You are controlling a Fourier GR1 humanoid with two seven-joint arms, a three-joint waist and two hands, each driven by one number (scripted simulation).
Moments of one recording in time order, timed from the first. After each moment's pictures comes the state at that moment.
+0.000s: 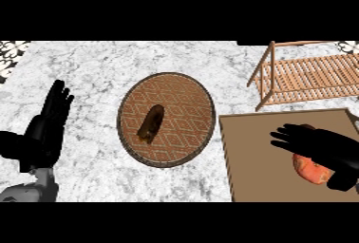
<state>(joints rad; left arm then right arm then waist) -0.08 0.22 0.02 -1.66 0.06 0.19 0.14 -0.12 -0.65 0.16 -1.45 1.10 0.32 -0.78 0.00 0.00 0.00</state>
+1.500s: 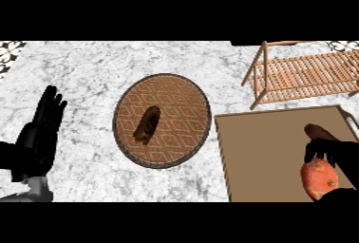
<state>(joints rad) -0.03 0.21 0.04 -1.72 0.04 0.18 0.16 0.08 -0.26 -0.20 -1.85 0.92 0.57 -0.12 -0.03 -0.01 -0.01</state>
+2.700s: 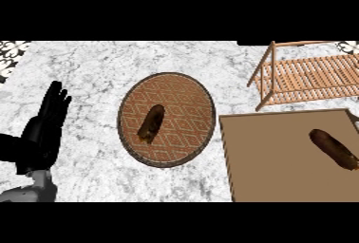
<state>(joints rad) -0.07 0.19 0.06 -1.69 0.03 0.15 0.16 -0.40 -0.39 -0.65 -1.97 0.46 0.66 0.47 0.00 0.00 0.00</state>
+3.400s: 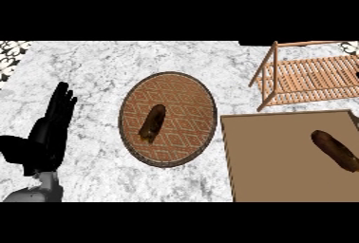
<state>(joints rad) -0.07 0.15 0.04 -1.71 -0.01 0.15 0.17 -0.55 -0.46 -0.55 -1.41 0.59 0.26 0.17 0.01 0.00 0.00</state>
